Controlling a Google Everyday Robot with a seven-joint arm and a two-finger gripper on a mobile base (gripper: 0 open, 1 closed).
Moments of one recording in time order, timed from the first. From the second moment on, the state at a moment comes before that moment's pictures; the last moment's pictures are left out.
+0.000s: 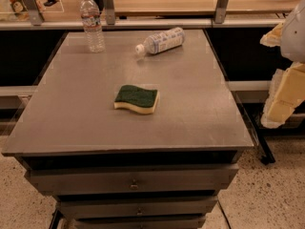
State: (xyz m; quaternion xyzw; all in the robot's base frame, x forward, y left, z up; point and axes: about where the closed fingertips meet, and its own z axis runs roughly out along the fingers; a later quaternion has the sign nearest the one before) arm 0.438 -0.217 0.976 -0.60 0.78 -0.03 0.16
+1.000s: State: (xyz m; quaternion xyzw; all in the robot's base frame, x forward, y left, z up) arm 0.470 -0.211 0.994 -0.62 0.76 0.02 0.20
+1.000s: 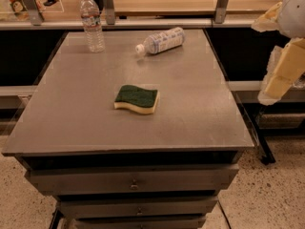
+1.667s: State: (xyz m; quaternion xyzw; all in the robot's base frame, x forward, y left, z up) arm 0.502 -0.196 1.018 -0.61 0.75 -0.01 0.25
